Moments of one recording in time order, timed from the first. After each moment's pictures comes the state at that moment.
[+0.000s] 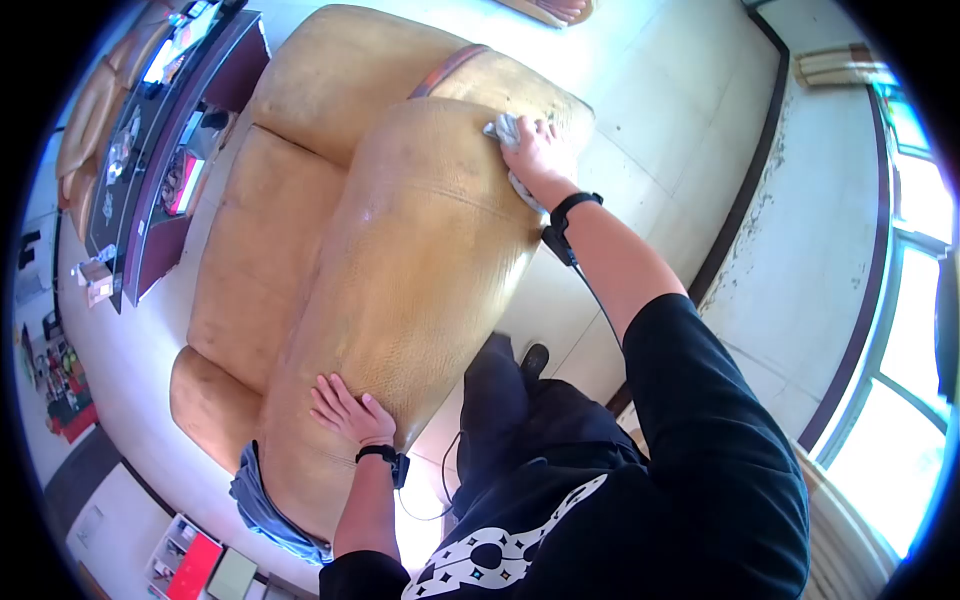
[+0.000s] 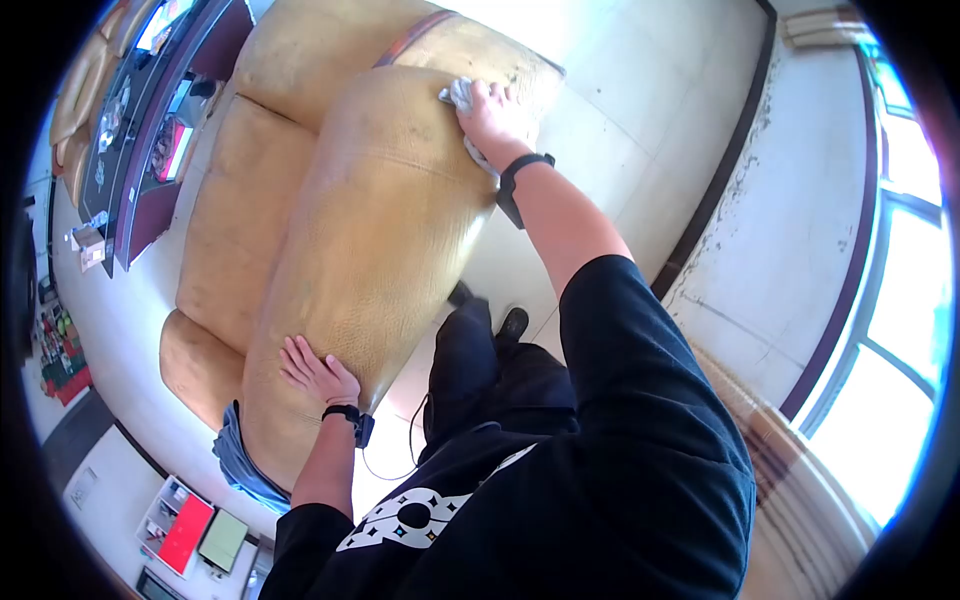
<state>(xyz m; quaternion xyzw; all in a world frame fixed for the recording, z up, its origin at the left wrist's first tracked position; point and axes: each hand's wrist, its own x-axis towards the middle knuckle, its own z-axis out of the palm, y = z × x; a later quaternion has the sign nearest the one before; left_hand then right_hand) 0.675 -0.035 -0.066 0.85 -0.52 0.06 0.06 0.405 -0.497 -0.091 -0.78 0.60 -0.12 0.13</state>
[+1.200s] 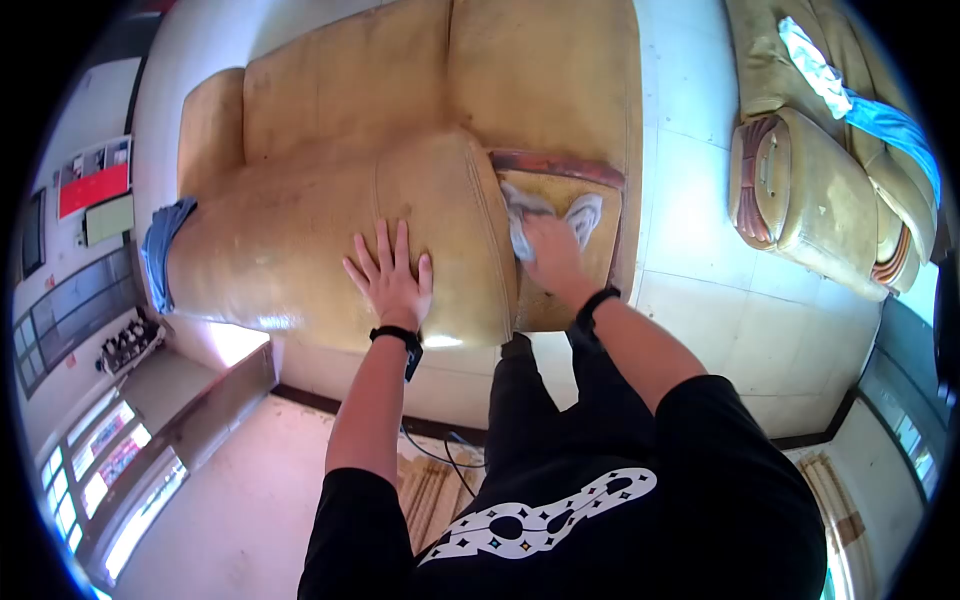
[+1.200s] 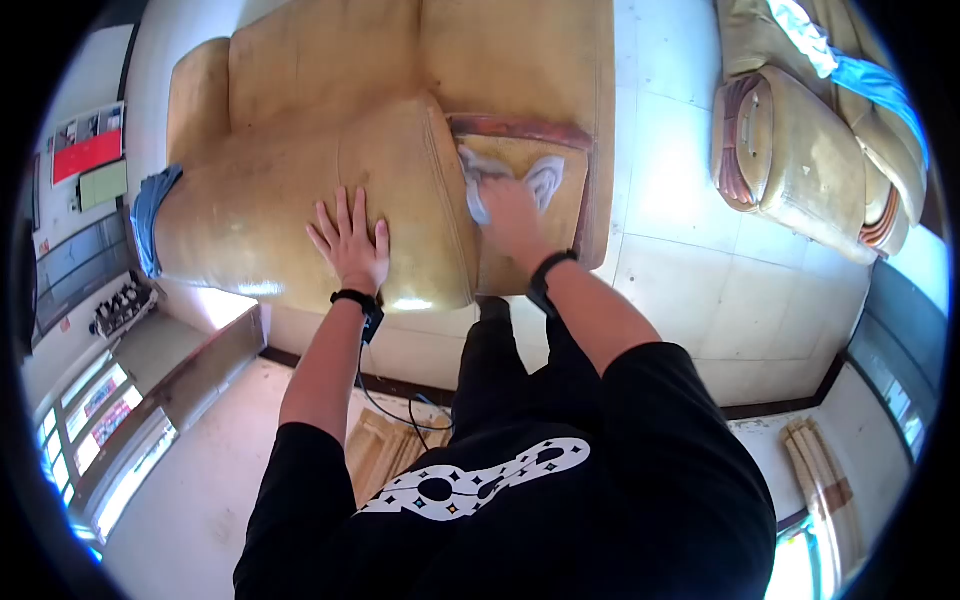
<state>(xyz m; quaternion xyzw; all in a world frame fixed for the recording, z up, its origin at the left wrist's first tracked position) 0.484 -0.468 -0.065 0.99 -0.15 -0.02 -0.07 0.417 -0.742 -0.164 -0.95 -0.02 0.01 0.32</state>
